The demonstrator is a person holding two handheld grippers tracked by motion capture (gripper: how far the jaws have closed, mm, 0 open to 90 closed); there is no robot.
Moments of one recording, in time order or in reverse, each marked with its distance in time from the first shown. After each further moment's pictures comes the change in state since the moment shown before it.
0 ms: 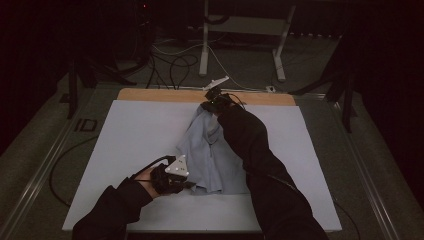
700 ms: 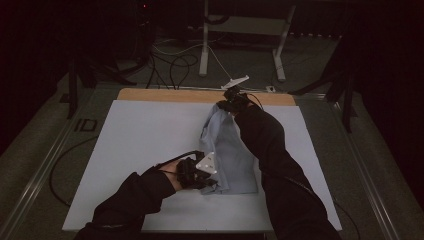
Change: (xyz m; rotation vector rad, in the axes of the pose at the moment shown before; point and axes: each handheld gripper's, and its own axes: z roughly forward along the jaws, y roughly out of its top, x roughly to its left) left arm -0.009 0.064 0.028 0.053 -0.051 0.135; right arm -0.036 -0.028 -0.033 -0.010 -0.018 0.032
